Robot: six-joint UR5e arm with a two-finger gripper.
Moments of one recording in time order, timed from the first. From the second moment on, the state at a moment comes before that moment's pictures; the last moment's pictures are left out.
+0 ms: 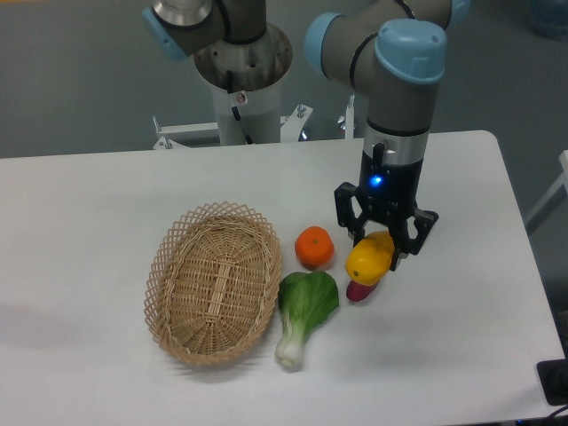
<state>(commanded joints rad) 2.61 -1.80 -1.63 -0.91 1.28 1.18</state>
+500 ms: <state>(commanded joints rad) 2.56 -1.79 -1.65 -0.91 1.29 1.08</state>
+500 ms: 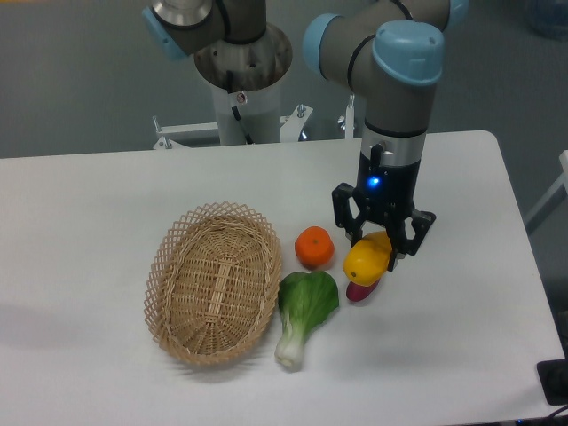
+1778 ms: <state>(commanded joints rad) 2.18 -1.90 -1.83 -0.76 1.52 0.82</state>
